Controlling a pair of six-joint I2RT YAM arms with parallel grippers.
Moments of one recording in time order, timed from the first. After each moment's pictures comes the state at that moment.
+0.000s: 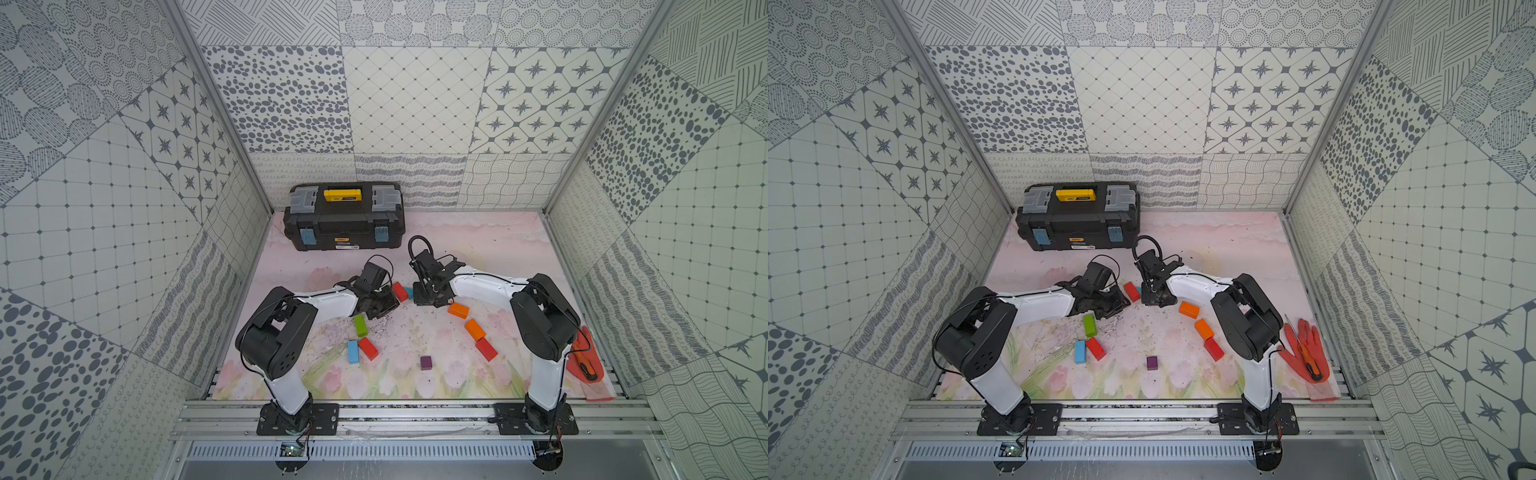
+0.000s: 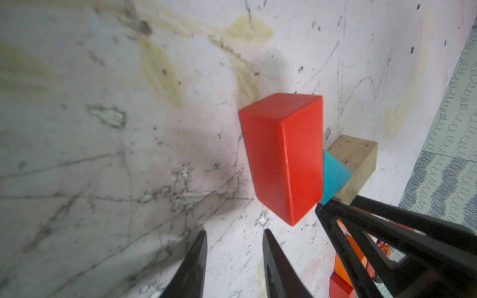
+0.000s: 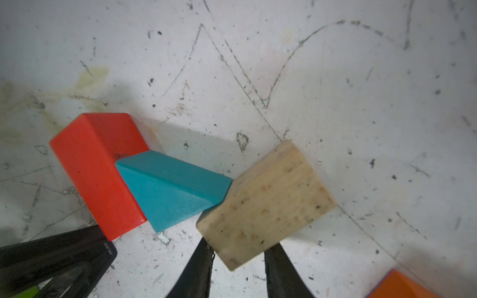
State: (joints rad) left arm -0.58 1.72 0.87 -0.15 0.26 -0.98; right arm 0.72 1.93 1.31 -0.59 0.08 0.64
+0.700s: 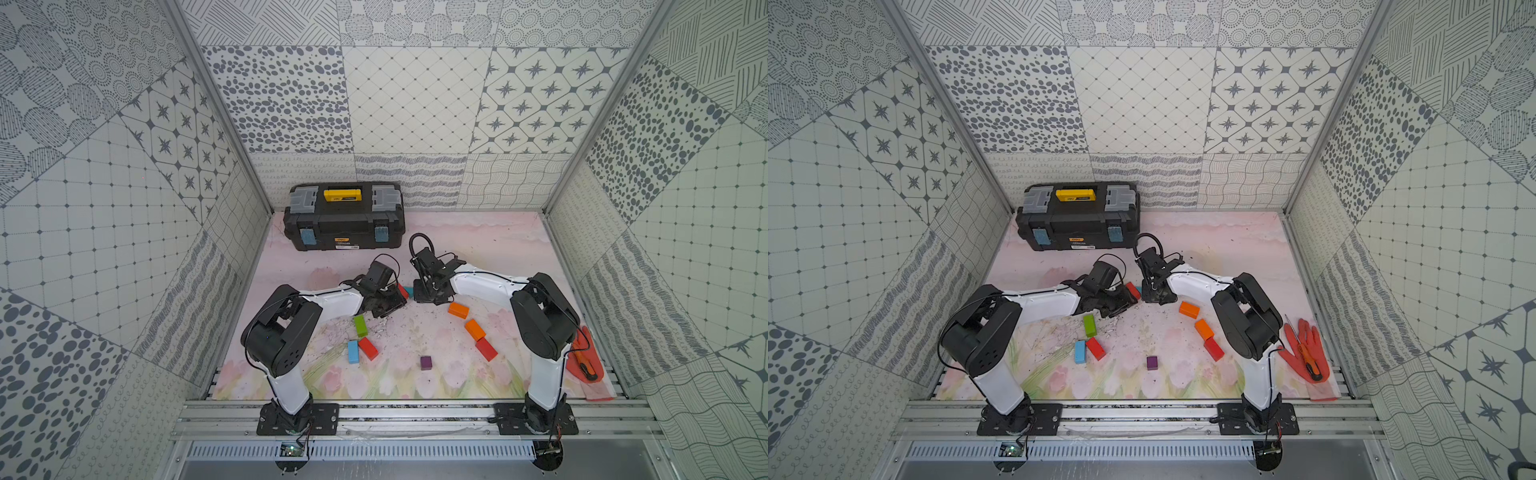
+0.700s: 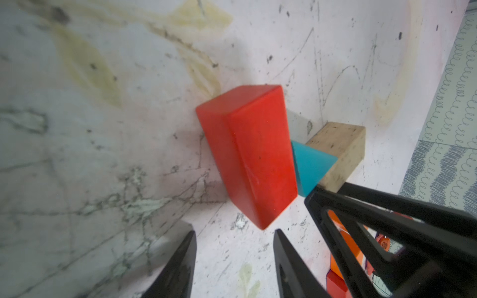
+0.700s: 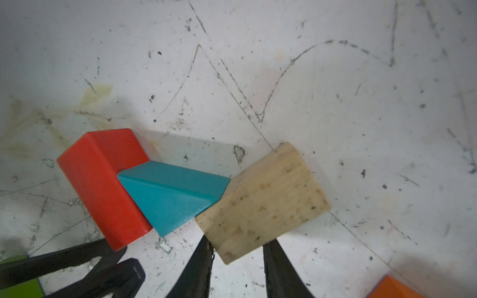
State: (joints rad) left arm -0.62 1.75 0.91 -0.14 0.25 -0.97; right arm 0.71 1.93 1.33 -0.59 0.08 0.64
